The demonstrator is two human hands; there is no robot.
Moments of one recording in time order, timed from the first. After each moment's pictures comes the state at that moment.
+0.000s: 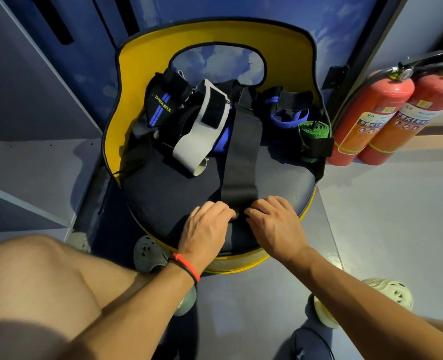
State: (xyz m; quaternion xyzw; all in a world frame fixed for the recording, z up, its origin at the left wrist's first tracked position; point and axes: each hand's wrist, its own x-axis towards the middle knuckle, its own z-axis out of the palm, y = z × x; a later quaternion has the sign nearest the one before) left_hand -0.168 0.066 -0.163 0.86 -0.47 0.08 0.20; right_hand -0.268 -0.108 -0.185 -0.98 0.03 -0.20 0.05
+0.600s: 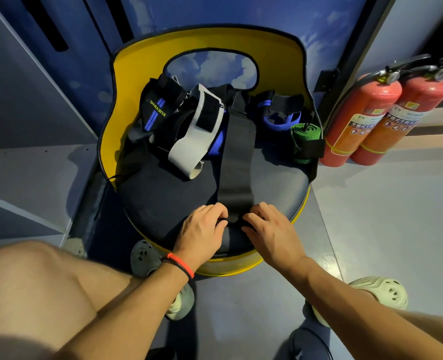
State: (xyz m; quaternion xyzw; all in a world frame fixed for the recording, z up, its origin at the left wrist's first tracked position) left_hand -0.167 0.067 -0.151 0.87 -0.41 -0.05 0.27; right_hand -0.284 -0.098 -0.186 -0.98 0.10 -0.15 0.13
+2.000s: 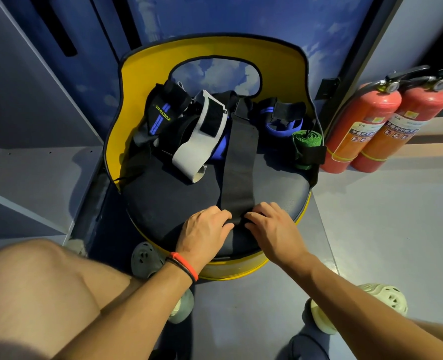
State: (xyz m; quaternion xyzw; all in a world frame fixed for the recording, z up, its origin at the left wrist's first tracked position) left_hand -0.166 0.063 -0.144 0.89 -0.42 -0.01 0.19; right_hand -0.274 -0.109 -0.177 -0.98 0.09 -0.14 0.13
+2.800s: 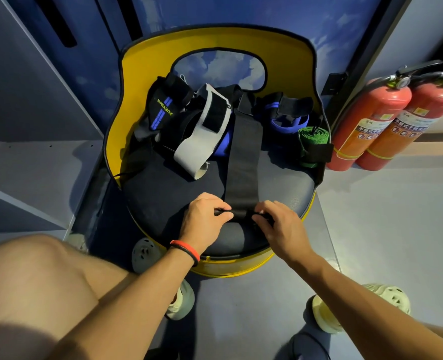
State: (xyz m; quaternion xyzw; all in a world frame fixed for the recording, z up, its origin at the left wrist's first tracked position) left_hand -0.142 0.052 -0.152 0.87 -0.27 -0.14 0.39; right_hand -0.275 -0.112 -0.169 -0.93 0.16 -0.17 0.29
